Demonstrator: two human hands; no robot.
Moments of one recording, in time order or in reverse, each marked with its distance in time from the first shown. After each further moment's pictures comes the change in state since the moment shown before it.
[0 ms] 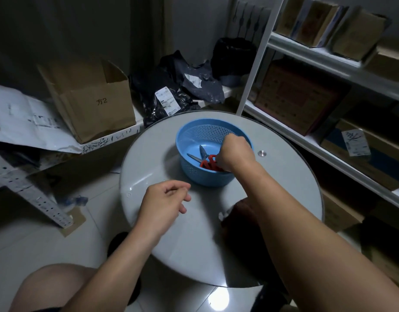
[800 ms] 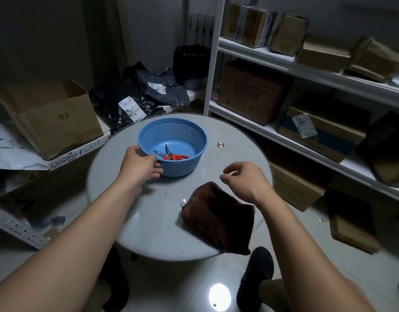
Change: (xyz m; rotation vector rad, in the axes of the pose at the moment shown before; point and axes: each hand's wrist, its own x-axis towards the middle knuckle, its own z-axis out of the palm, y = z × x) left_hand 0.033 0.057 0.043 -0.005 0.053 -0.028; right_hand -0.121 0.138 -0.025 0.492 -0.013 0.178
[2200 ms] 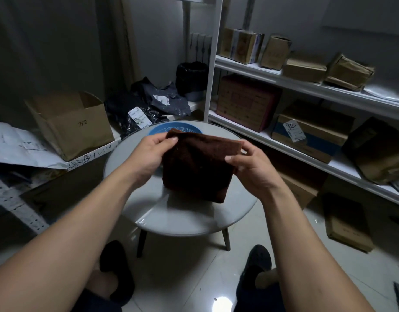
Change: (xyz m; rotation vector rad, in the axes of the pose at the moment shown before) left_hand -0.098 0.046 -0.029 -0.120 -0.495 0.329; right_hand -0.065 -0.005 -0.037 1.116 -0.239 -0.296
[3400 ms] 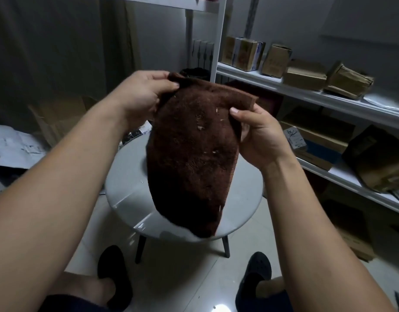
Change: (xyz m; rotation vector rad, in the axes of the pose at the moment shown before) left_hand 0.036 0.125 -0.010 0.014 -0.074 0.132; right_hand 0.015 -0.082 0.052 0.165 -0.198 -0.171
